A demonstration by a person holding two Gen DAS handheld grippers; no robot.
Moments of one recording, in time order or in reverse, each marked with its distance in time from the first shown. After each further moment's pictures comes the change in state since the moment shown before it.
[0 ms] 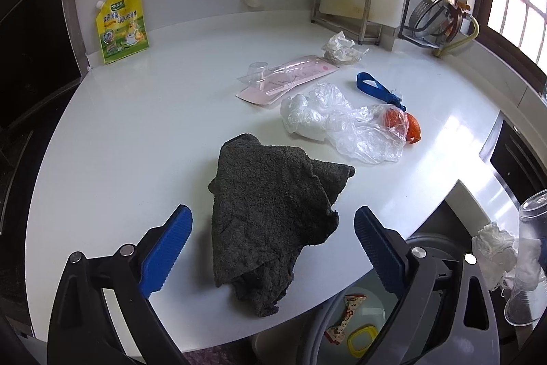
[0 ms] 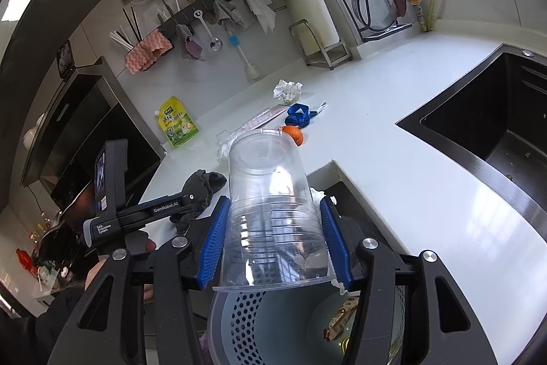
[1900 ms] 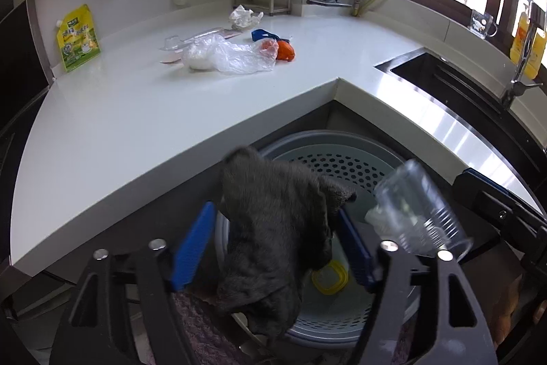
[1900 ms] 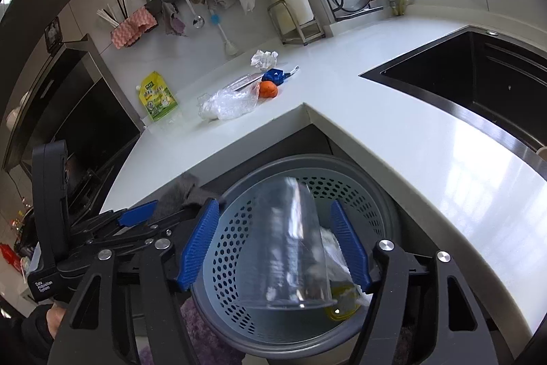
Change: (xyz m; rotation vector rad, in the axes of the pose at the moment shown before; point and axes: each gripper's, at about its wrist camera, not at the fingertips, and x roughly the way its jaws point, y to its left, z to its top) left arm -0.084 -0.062 -0.105 0.172 -0.004 -0.167; right arm -0.043 0.010 -0.062 0.012 0.046 -0.127
